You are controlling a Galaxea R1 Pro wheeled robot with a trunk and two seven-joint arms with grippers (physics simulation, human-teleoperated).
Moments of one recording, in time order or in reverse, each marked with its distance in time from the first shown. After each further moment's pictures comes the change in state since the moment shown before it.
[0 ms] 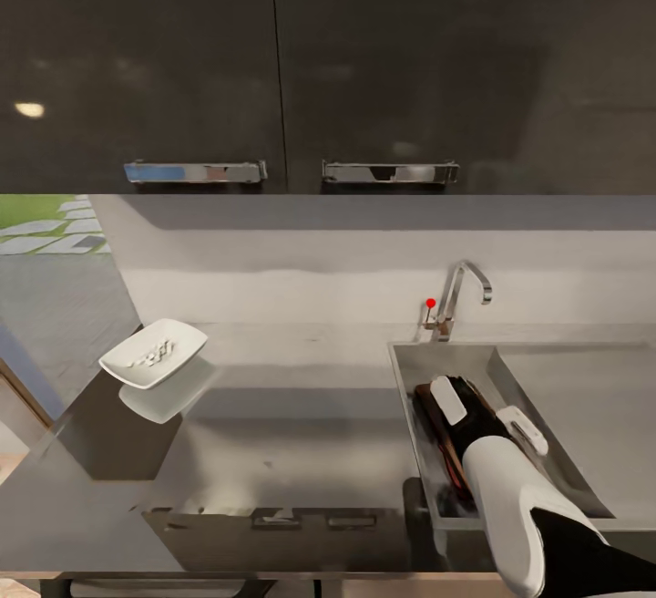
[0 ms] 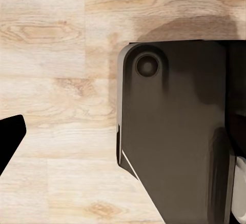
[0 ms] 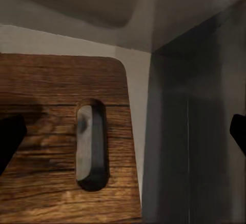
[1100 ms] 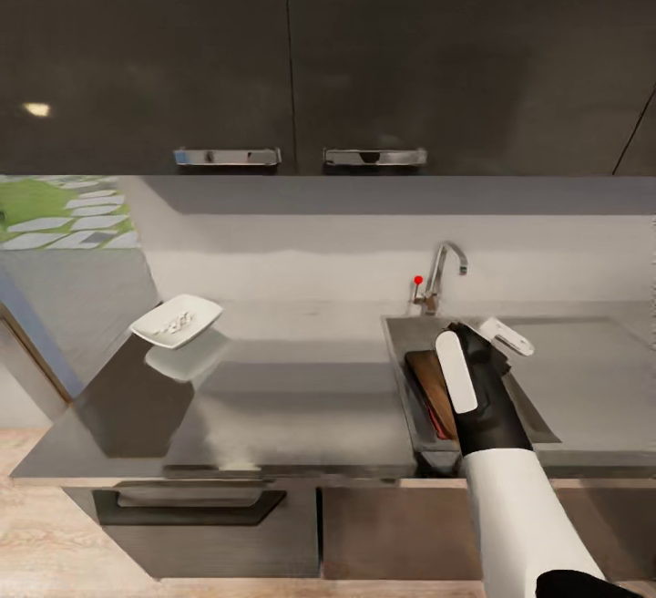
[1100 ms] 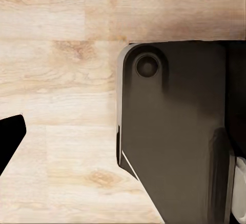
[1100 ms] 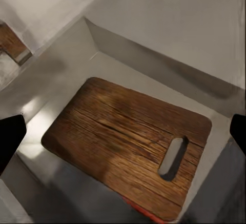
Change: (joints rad) left arm 0.000 0.000 -0.001 0.000 -0.002 -0.002 0.000; right arm 0.096 0.048 0.212 -0.699 -0.007 0.479 0.300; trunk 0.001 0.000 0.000
